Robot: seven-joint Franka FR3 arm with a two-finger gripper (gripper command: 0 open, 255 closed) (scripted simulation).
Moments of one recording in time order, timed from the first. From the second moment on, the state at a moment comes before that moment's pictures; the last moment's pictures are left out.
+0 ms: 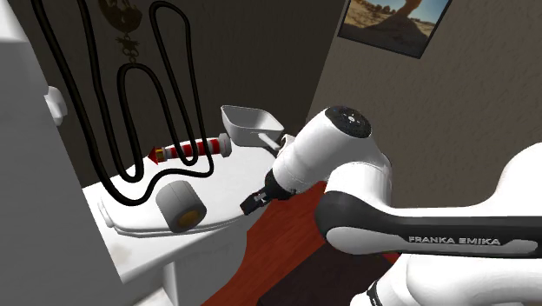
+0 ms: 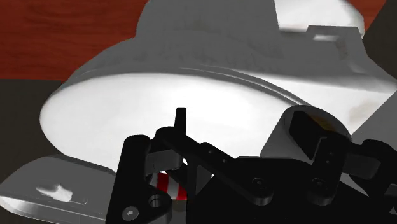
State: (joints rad) arm 0.08 -0.70 0.59 -2.73 0.17 2.46 0.44
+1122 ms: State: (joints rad) arm -0.69 -0.57 1.46 -2.58 -0.14 3.00 0.88
